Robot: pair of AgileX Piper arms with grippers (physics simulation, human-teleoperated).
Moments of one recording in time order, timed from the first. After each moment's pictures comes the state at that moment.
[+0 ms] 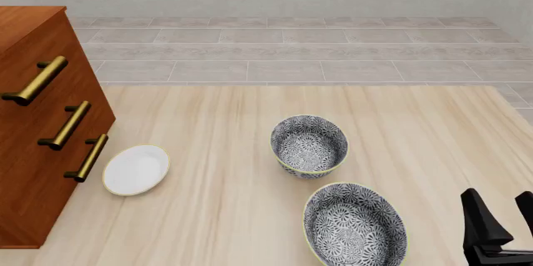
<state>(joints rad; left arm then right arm) 0.69 1.38 -1.61 0.78 -0.66 -0.01 0.02 0.00 -0.01 0.08</state>
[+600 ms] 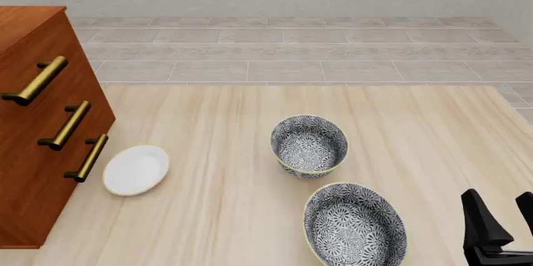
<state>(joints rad) 0.70 1.36 -1.57 0.75 -0.66 -0.01 0.01 0.00 0.00 0.08</state>
